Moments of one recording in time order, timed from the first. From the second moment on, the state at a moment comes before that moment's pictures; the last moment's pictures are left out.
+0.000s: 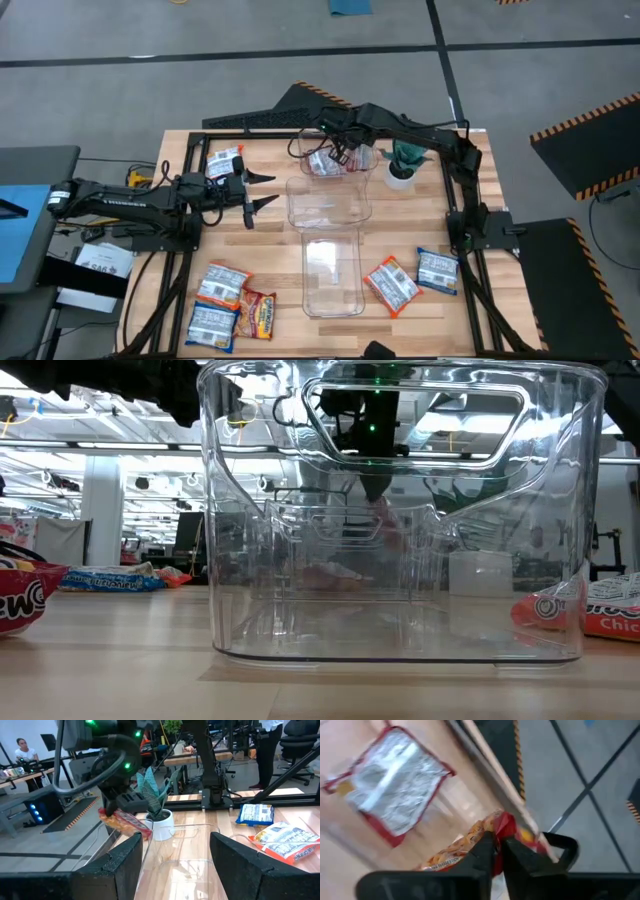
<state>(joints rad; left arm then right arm) 0.04 0.78 0.43 0.39 -0.25 0.15 -0.41 2.01 1.96 -1.20 0.49 0.13</state>
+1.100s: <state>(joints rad) 0.04 0.47 0.43 0.15 -0.18 0.00 0.03 1.62 1.83 -1.27 0.42 0.26</state>
